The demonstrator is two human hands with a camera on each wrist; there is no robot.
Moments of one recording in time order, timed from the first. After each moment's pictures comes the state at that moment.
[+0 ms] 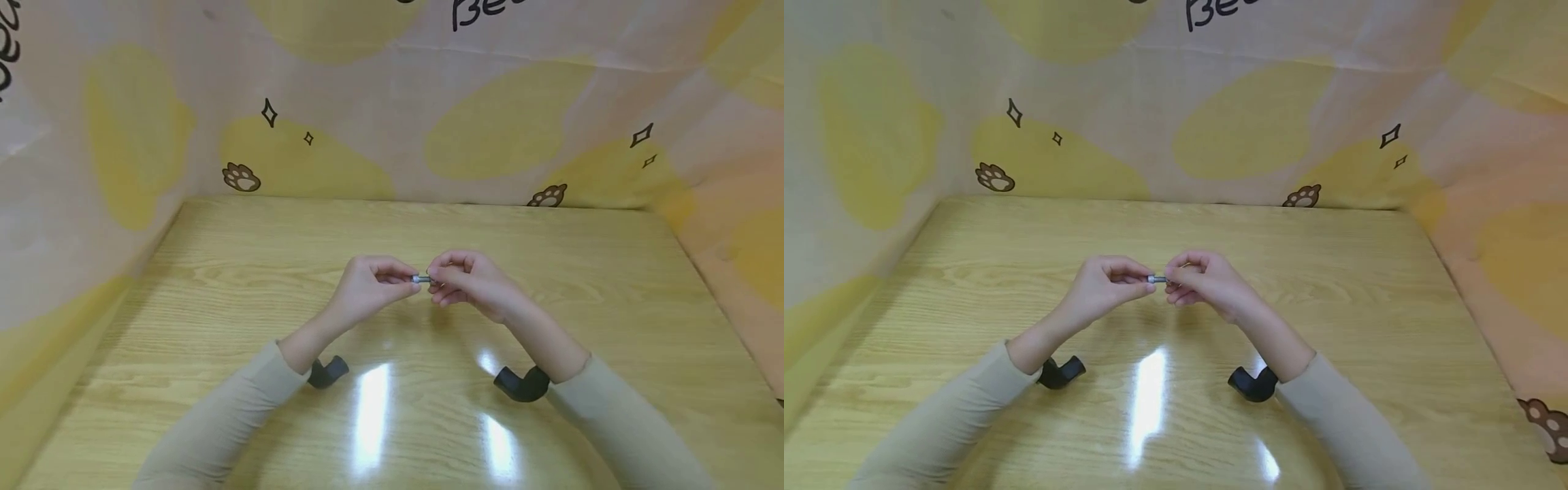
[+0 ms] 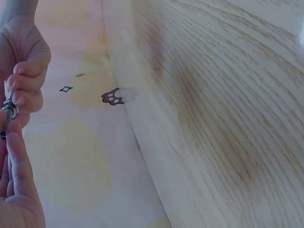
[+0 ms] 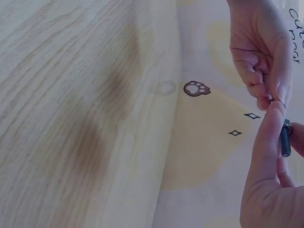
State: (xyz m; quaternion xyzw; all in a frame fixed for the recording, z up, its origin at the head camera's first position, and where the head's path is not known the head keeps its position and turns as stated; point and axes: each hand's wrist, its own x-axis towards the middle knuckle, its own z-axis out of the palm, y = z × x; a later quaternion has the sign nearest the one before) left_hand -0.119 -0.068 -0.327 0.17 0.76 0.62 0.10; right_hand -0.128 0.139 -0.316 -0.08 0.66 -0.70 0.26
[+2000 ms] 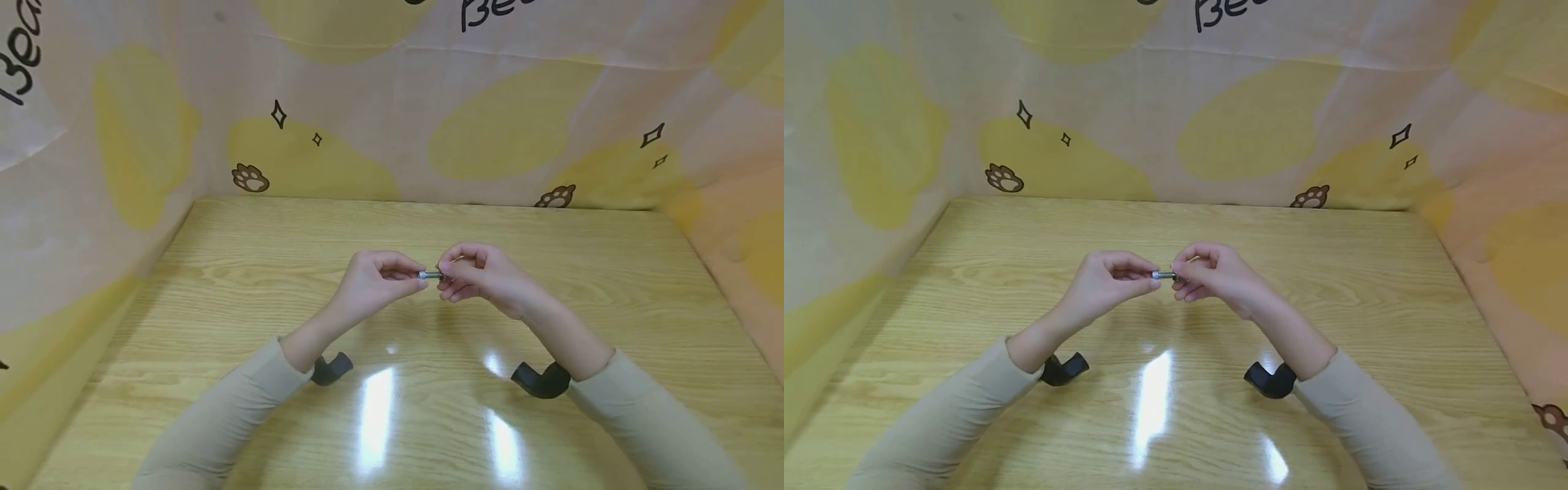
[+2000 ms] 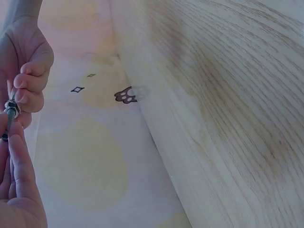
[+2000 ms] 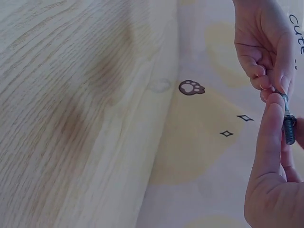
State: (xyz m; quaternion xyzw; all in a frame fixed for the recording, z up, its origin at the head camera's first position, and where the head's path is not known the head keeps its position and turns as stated) left_hand -0.117 -0.071 -0.313 0.19 0.77 0.61 0.08; right_hand -0.128 0.142 -0.300 -0.11 0.68 -0.67 0.26
